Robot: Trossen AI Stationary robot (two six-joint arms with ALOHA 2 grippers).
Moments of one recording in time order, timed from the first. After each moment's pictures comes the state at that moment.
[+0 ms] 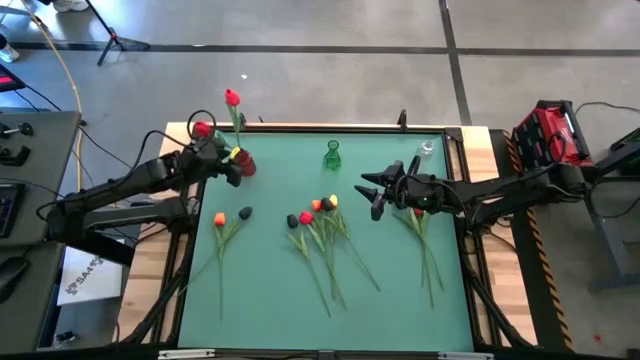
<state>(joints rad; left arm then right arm) 0.47 0.67 0.61 -0.65 -0.39 -0.37 0.03 1.13 0.59 0.27 0.43 0.31</state>
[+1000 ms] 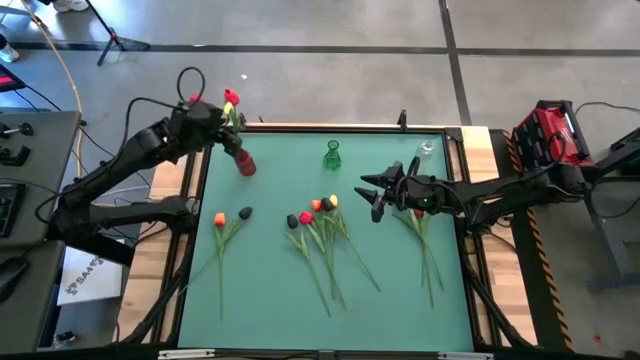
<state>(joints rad) 0.66 0.88 1.00 -0.74 -0.32 -0.14 0.03 1.13 0.59 0.27 0.42 0.31</state>
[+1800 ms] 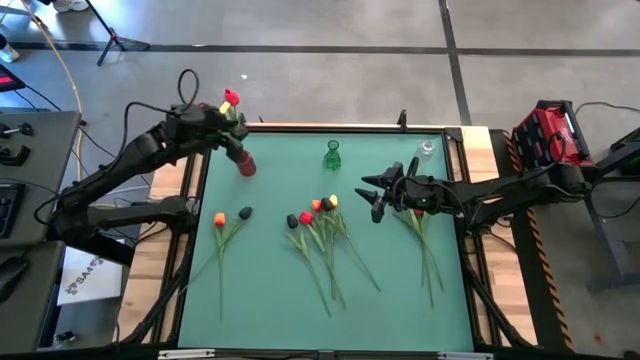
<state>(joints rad) 0.64 0.84 0.95 -0.60 -0.15 -0.13 0.03 1.13 0.59 0.23 0.41 0.31</state>
